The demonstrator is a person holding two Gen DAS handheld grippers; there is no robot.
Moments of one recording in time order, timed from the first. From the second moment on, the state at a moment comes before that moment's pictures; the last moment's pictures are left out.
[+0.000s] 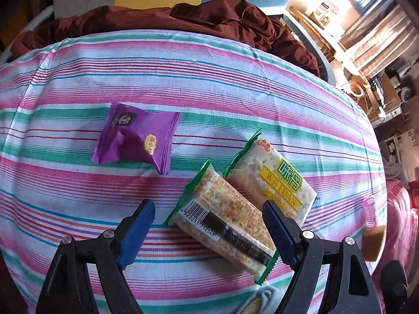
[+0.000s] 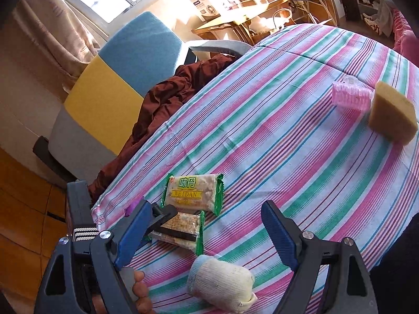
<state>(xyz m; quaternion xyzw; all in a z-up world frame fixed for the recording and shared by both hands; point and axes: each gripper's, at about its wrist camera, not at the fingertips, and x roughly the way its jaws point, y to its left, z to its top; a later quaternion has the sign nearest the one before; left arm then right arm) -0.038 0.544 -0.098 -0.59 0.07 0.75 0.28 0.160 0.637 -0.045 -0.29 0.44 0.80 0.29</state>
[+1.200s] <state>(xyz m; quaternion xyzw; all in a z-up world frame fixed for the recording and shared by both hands) 0.035 0.379 -0.099 -0.43 0.20 0.77 0.43 0.123 0.626 -0.090 -0.44 0.41 0.76 0.27</state>
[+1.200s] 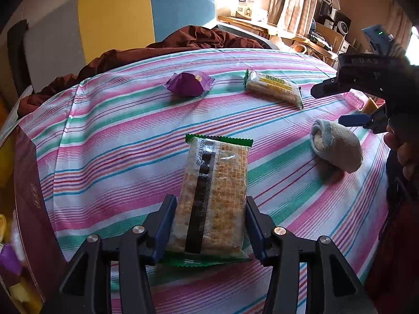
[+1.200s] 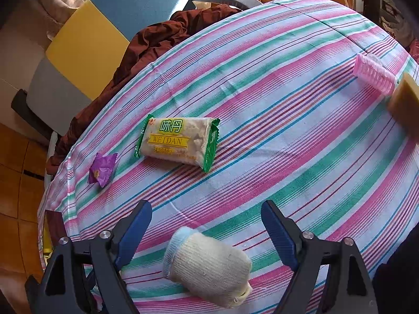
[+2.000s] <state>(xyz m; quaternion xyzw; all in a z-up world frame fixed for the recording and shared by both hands) 0.031 0.392 -0.109 -0.38 0.21 0.79 0.44 0.092 0.580 -0.091 -0.56 0.28 0.76 0.17</state>
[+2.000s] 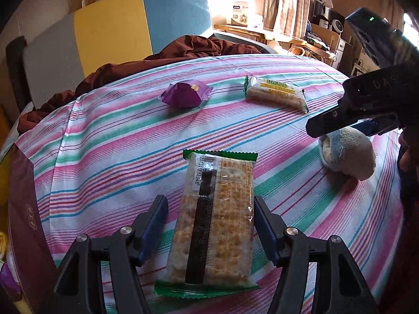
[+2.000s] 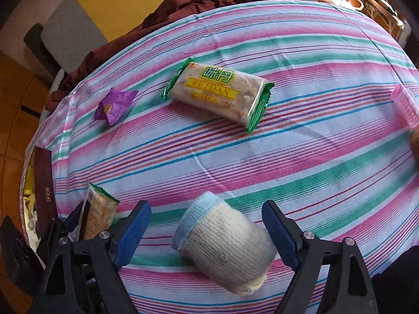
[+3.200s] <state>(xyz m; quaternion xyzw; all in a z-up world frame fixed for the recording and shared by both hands) 0.030 0.390 -0.110 -0.38 0.20 0.79 0.44 0.051 0.544 -0.114 -0.59 0.18 0.77 0.17</state>
